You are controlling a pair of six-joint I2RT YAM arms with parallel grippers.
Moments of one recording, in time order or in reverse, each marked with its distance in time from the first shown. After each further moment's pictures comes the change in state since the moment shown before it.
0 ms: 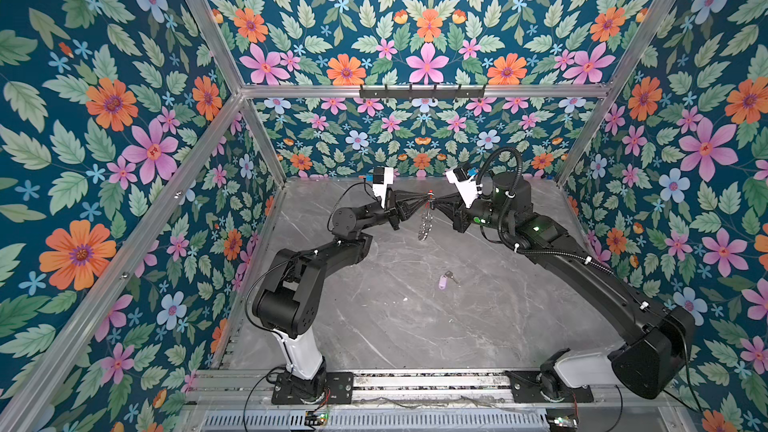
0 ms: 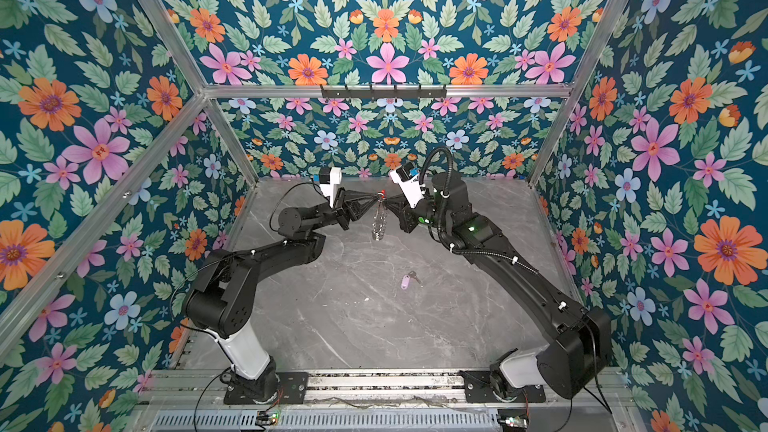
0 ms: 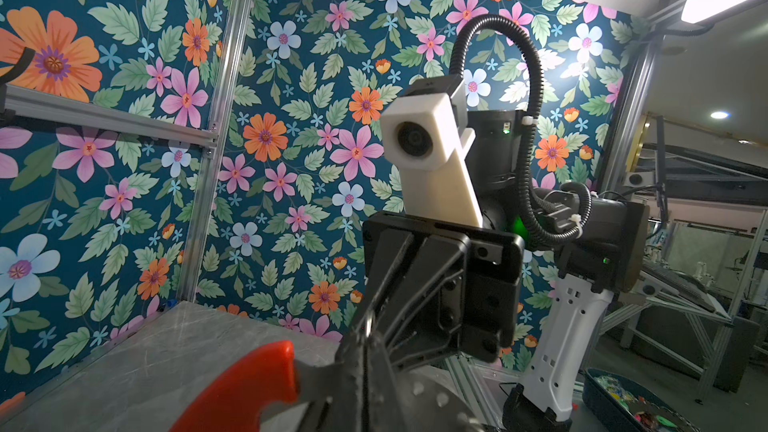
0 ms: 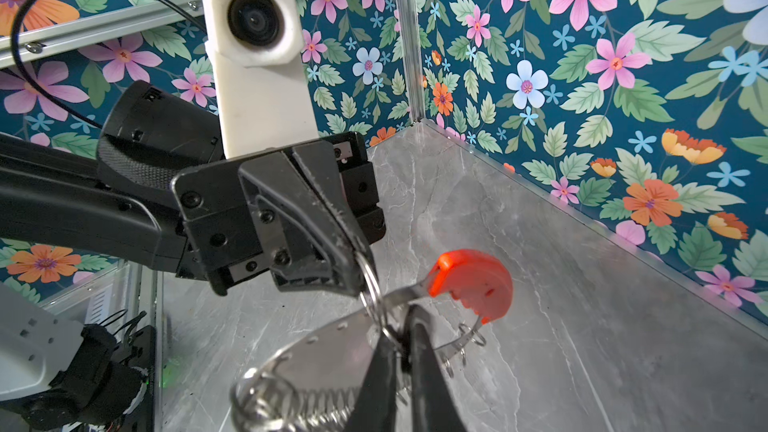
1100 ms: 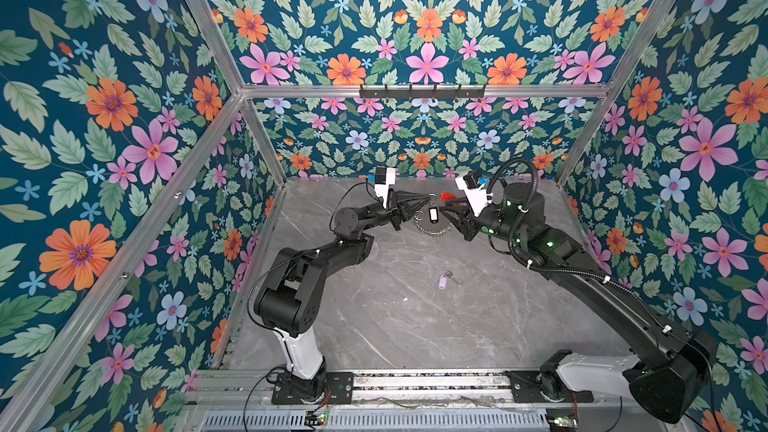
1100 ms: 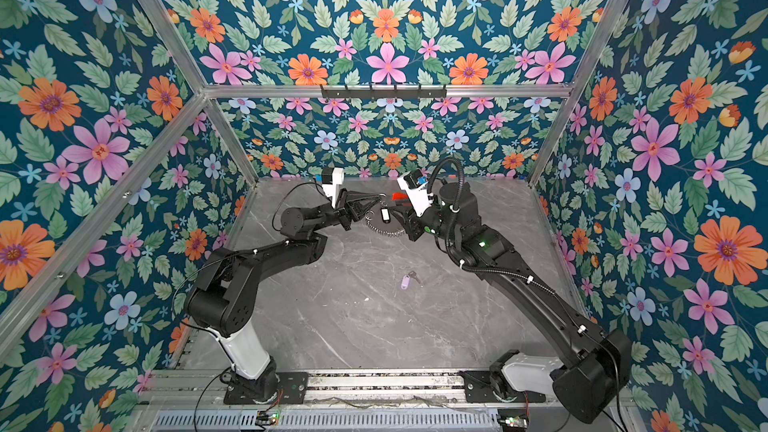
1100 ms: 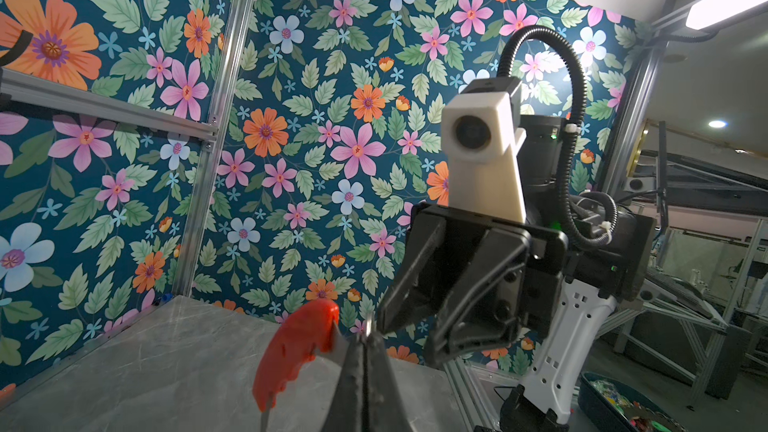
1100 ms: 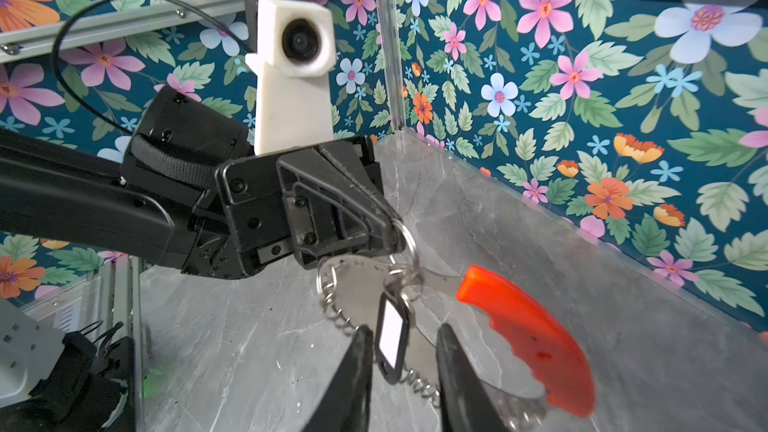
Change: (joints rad) left arm -0.011 0.011 0.000 -0.007 -0.008 -0.006; right arm 0.015 -0.132 -0.088 0.009 0.100 0.017
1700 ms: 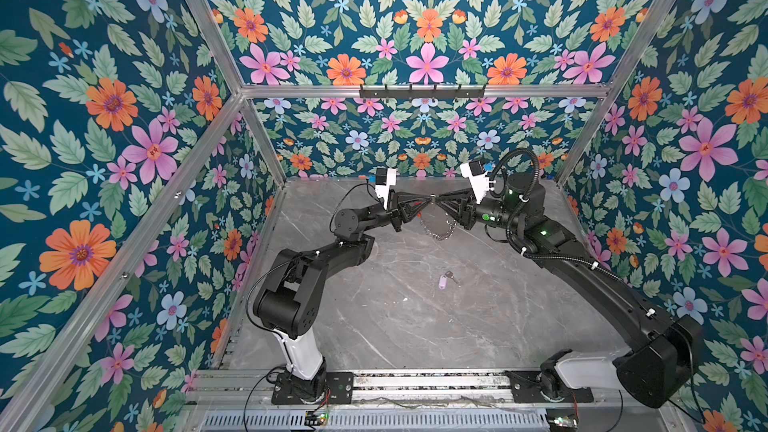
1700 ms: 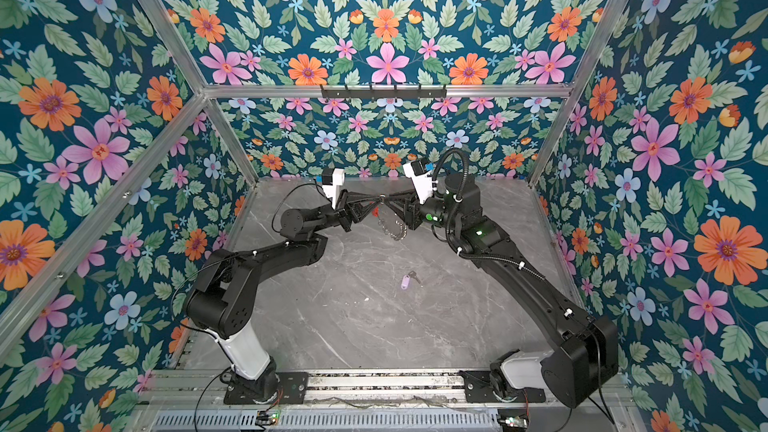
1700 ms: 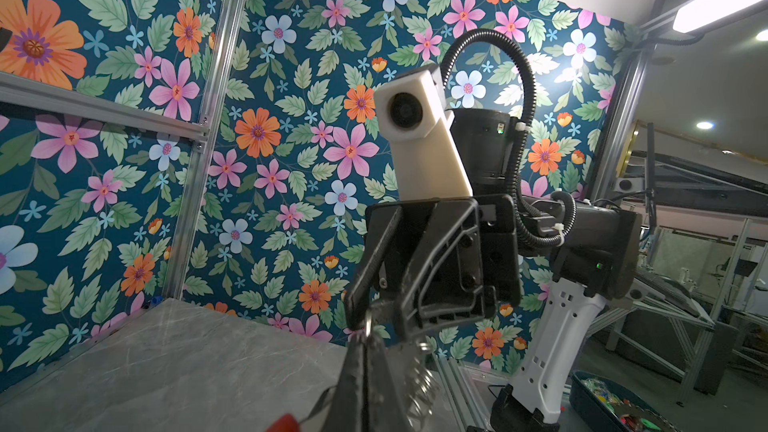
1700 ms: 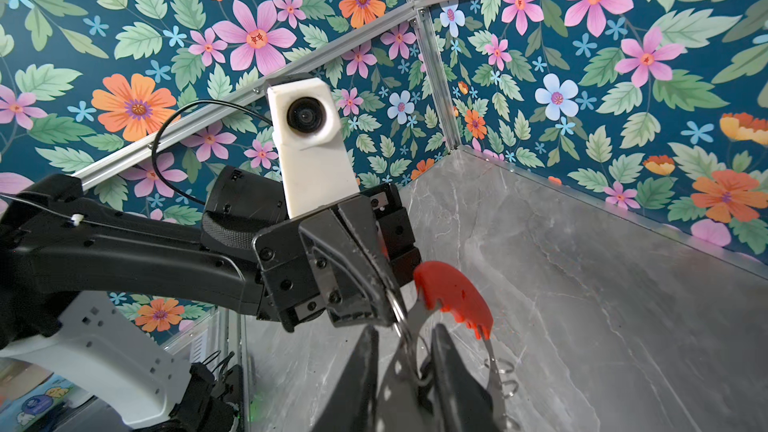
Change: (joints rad) left arm -0.008 -0.012 -0.009 0.010 0.002 -0.014; right arm -0.065 0.086 0.020 0.142 -0.242 0.244
